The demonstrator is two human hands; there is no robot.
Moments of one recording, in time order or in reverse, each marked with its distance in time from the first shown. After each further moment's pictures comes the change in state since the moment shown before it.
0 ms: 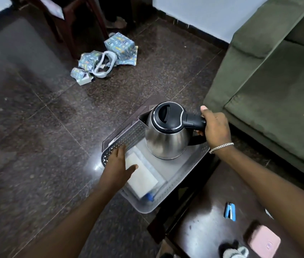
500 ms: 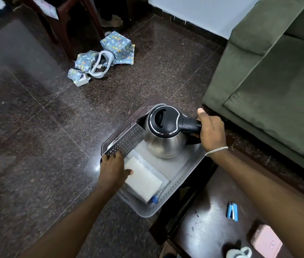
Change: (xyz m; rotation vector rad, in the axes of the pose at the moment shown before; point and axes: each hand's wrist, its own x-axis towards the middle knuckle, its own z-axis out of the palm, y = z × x) left_hand 0.013 0.003 -0.006 0.336 -0.076 -0.108; right_hand -0.004 0.006 0.010 -0.041 0.025 -0.080
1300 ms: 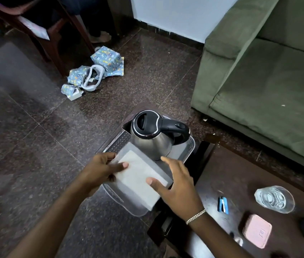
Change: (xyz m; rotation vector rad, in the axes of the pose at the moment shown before) left_hand -0.041 0.020 -0.097 -1.123 -0.387 0.027; right_hand -0.163 -0.001 -0.010 -0.128 -0.327 -0.050
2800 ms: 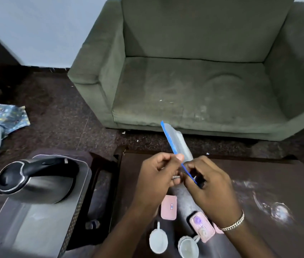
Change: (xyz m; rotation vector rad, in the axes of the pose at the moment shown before) left_hand -0.110 0.103 0.442 -0.114 -0.440 0.165; right_hand -0.180 0.097 -0.294 -0.140 0.636 0.017
